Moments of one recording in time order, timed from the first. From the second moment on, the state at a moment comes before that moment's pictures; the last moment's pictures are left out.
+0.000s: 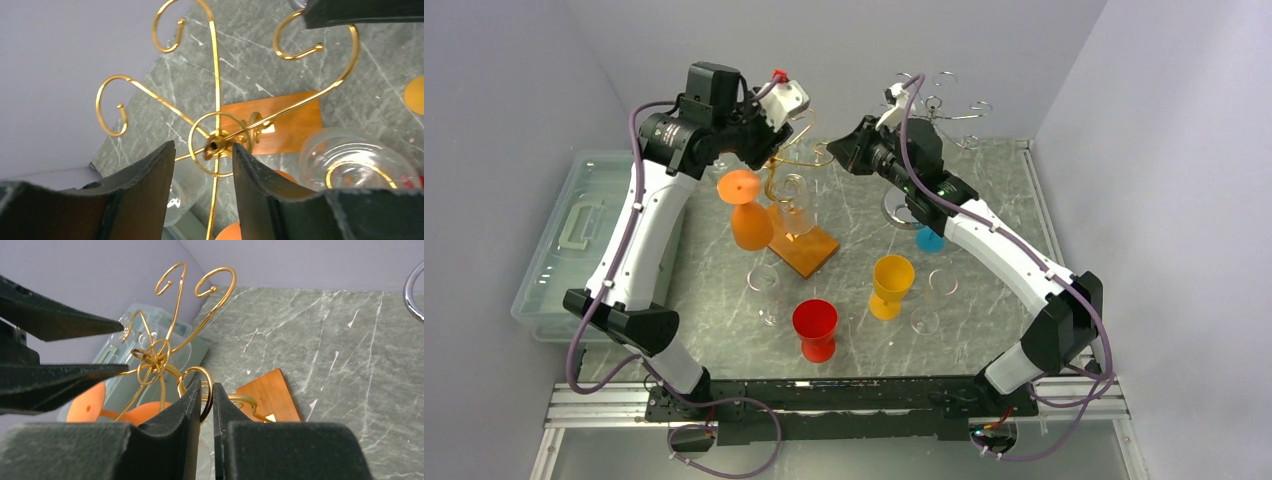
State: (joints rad) left arm -0.39 1.64 2.15 -1.07 0.14 0.56; right arm 0.62 1.54 1.46 -0.02 -0.10 0.59
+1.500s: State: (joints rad) left arm -0.49 1.73 2.15 -1.13 0.02 0.51; right arm 0.65 1.45 1.35 0.01 0.11 0.62
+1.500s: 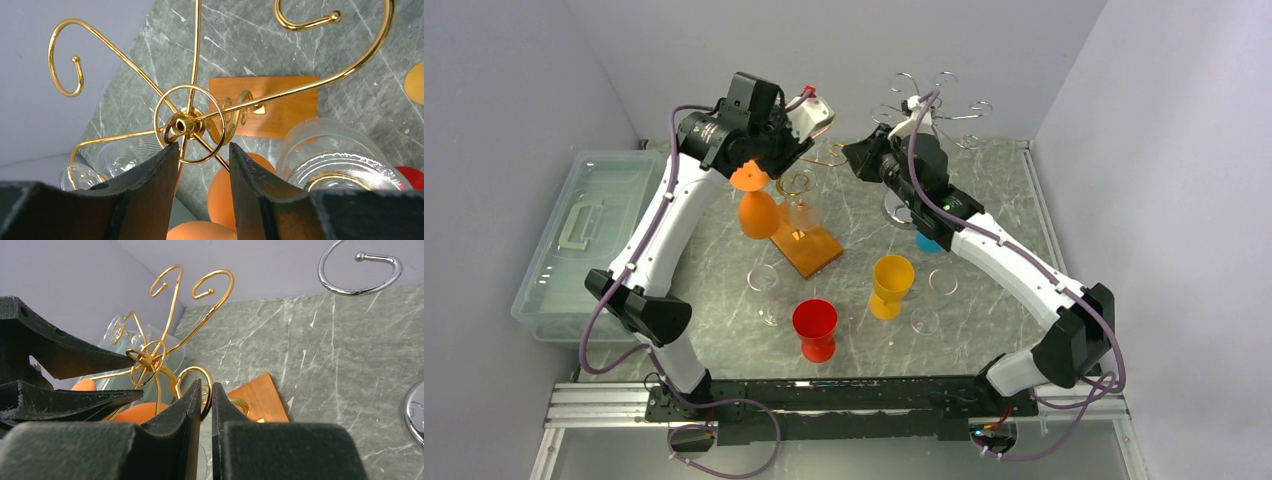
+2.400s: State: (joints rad) left arm -0.46 1.77 2.19 -1.15 0.01 0.56; right arm 0.72 1.42 1.28 0.07 0.16 0.65
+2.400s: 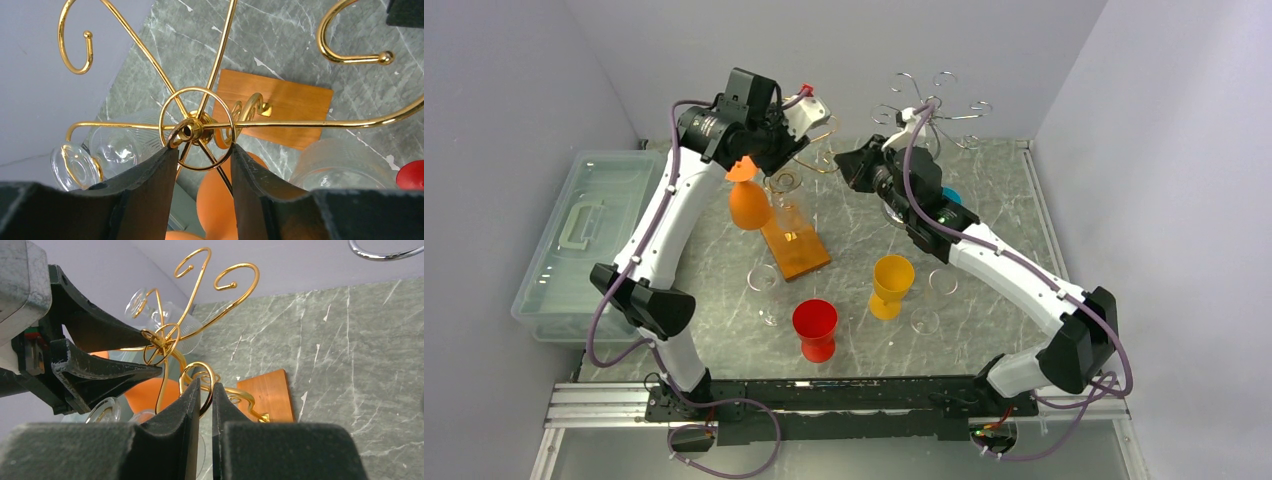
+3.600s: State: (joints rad) left arm -0.34 1.76 2.20 -1.22 0.25 0.65; right arm 0.88 1.39 1.20 0.17 0.36 0.67
